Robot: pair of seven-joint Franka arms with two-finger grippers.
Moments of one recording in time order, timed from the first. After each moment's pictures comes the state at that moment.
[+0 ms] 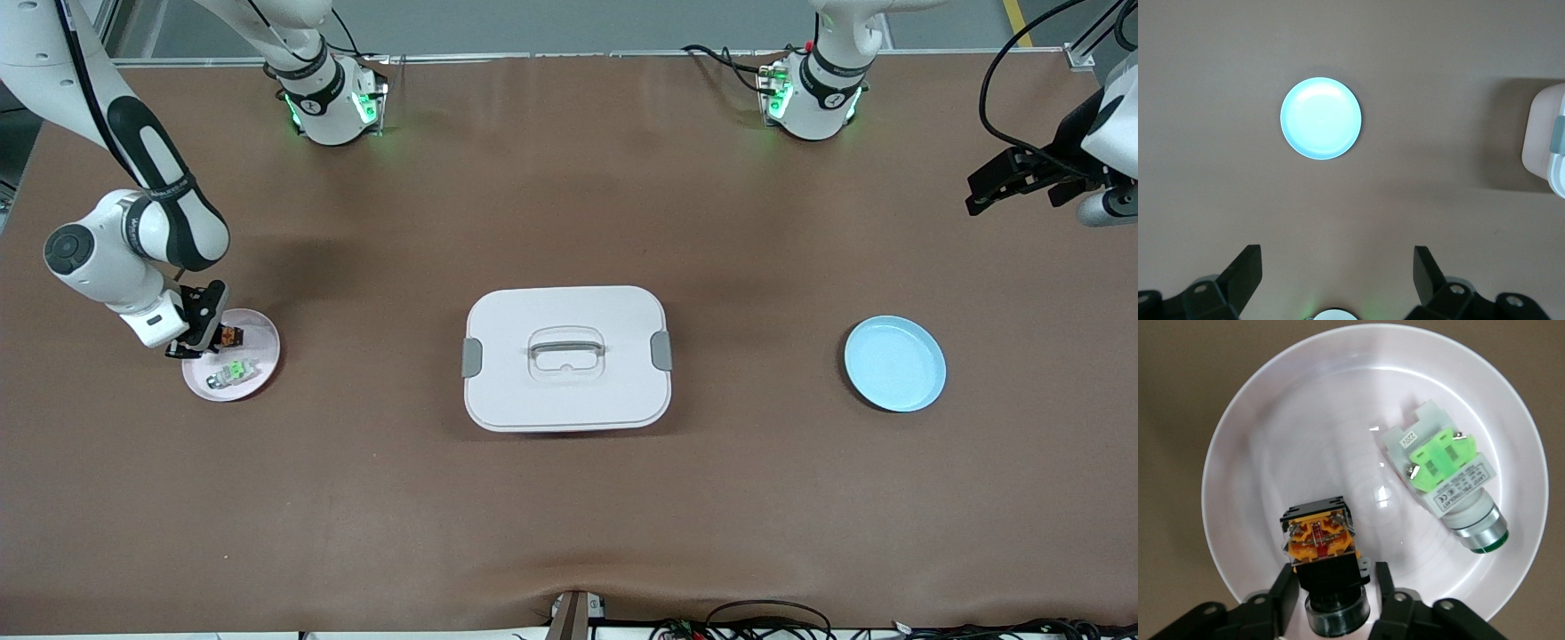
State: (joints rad) left arm 0.05 -0.06 -0.12 -1.59 0.02 1.48 -0.14; right arm -0.29 0.41 -0.02 -2.29 -0.04 2.75 -1.66
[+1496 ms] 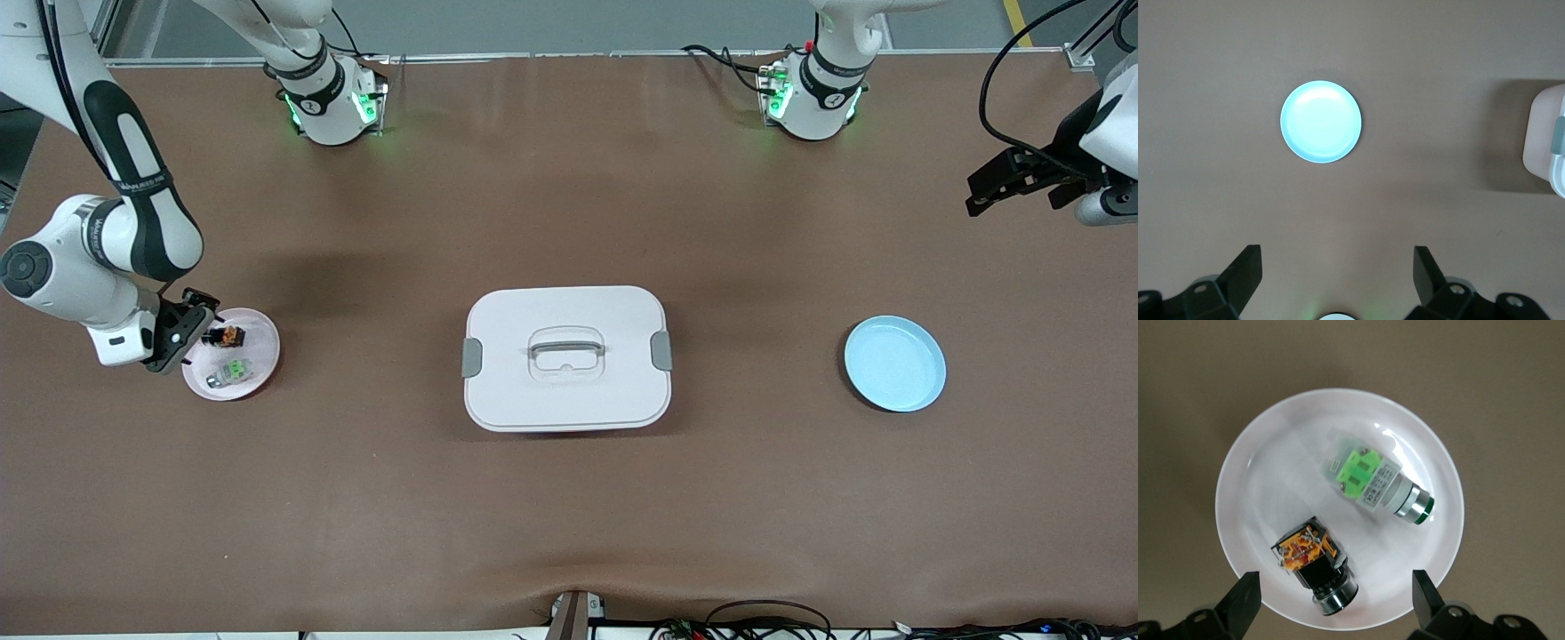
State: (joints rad) left arm 0.06 -0.07 -0.12 -1.60 0.02 1.51 -0.13; right arm -0.26 0.35 0.00 -2.13 -0.04 2.43 -1.20
